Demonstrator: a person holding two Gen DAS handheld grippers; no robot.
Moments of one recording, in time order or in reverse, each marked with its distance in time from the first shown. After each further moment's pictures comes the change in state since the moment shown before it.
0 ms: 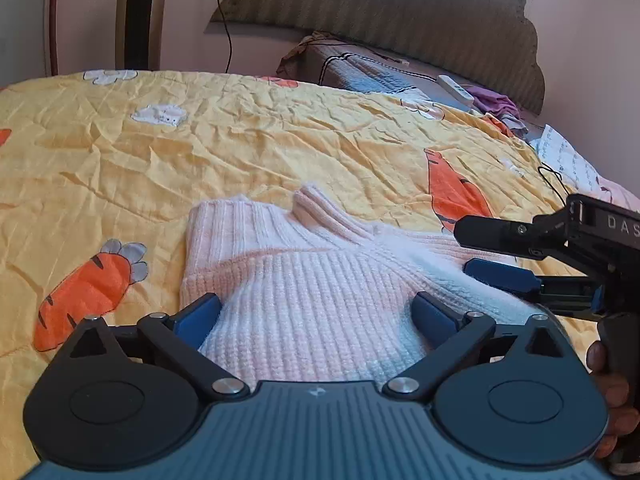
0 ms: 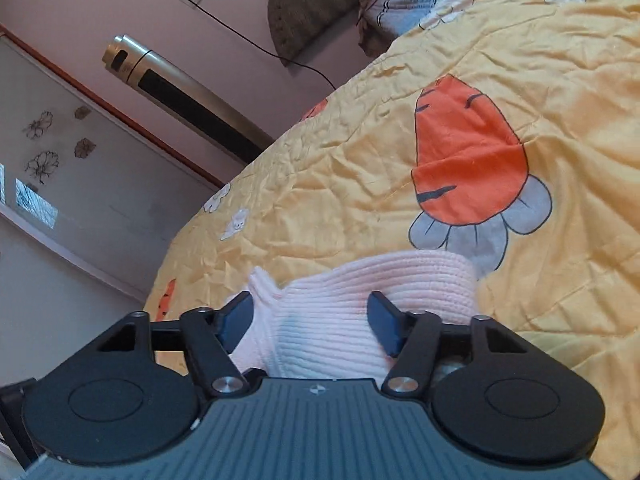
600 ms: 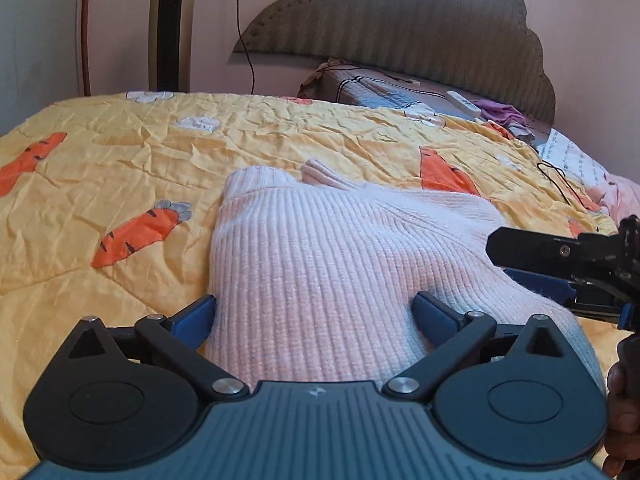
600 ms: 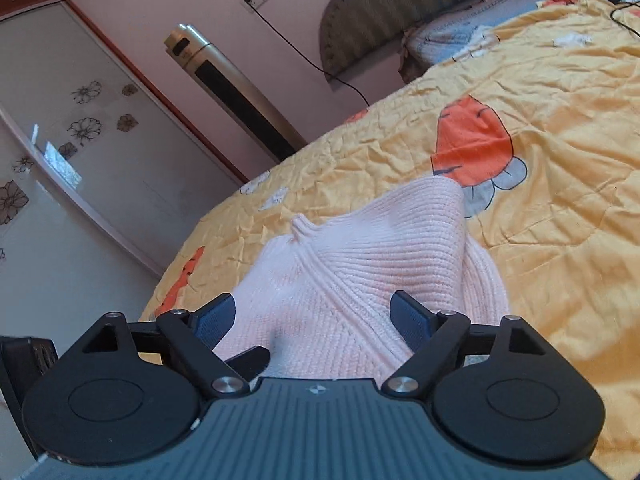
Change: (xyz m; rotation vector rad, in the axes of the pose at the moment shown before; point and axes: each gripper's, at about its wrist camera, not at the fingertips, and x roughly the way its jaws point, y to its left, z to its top) left arm -0.065 -0.021 -0.060 0.007 -0.093 0.093; right arm -0.068 0.016 -0.070 -0.177 -0.083 0.057
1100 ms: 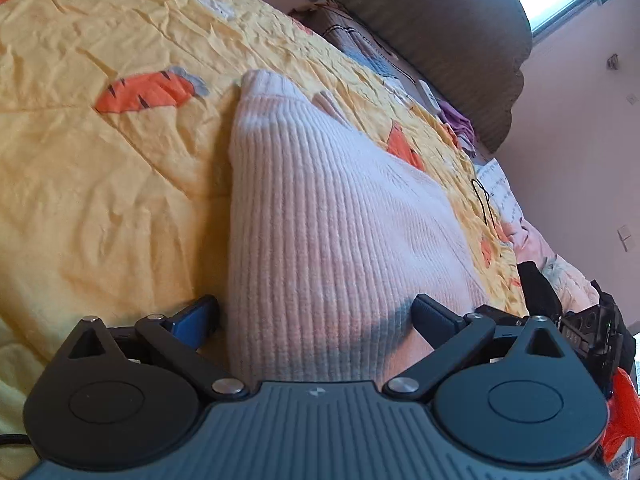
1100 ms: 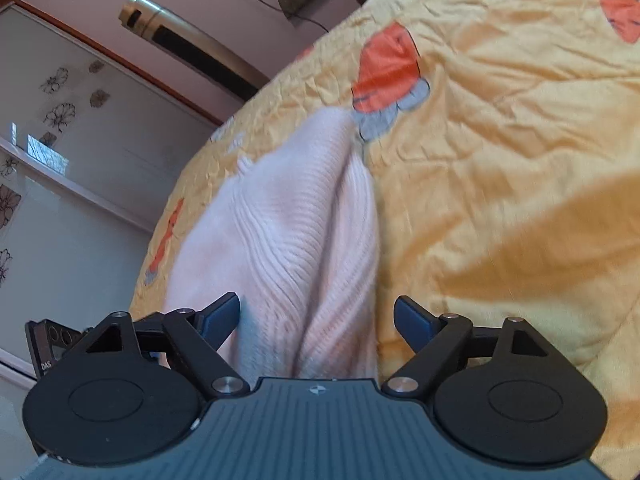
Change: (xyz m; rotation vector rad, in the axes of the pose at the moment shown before) left arm -0.009 0.074 -0.023 -0.326 0.195 -0.360; right arm -0.039 -0.063 -0.002 0.171 0.265 -0.027
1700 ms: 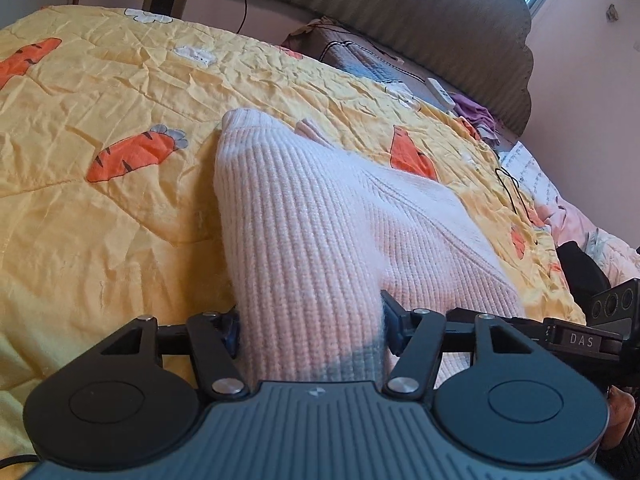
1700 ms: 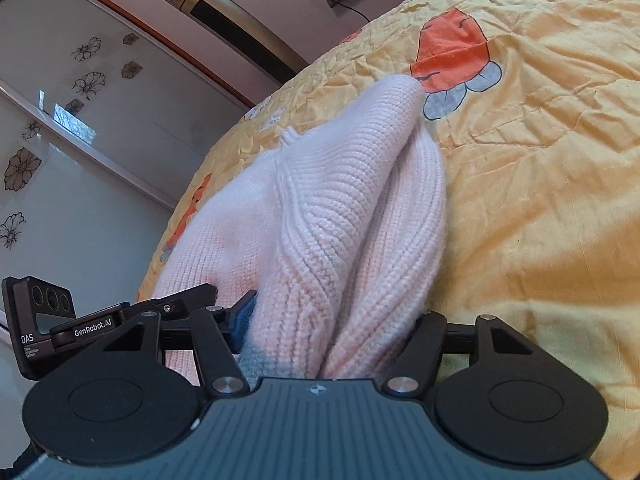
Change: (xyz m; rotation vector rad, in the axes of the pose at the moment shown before) left arm -0.005 -0.045 0.004 0.146 -0.046 0.170; right arm 0.027 0.033 -0.020 -0.099 -0.001 0.073
